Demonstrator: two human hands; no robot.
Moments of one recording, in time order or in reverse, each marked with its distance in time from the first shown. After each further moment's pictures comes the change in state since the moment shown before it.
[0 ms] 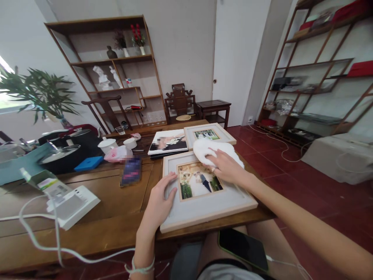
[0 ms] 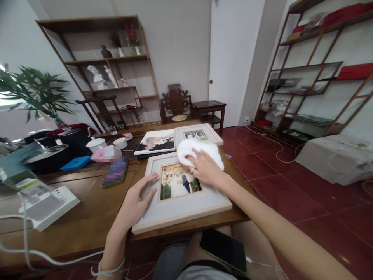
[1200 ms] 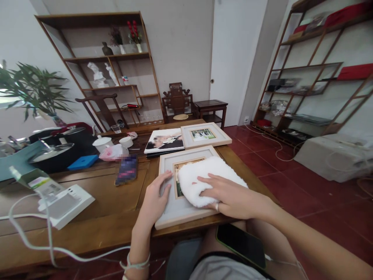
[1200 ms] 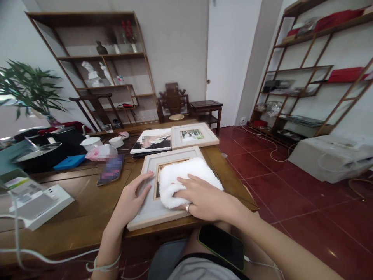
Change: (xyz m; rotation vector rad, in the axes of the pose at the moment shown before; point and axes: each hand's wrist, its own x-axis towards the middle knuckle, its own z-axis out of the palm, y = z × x) left_hand 0.001 -0.001 0.000 -0.006 0.027 0.013; right_hand -0.055 -0.053 -0.038 0.296 -0.339 -0.228
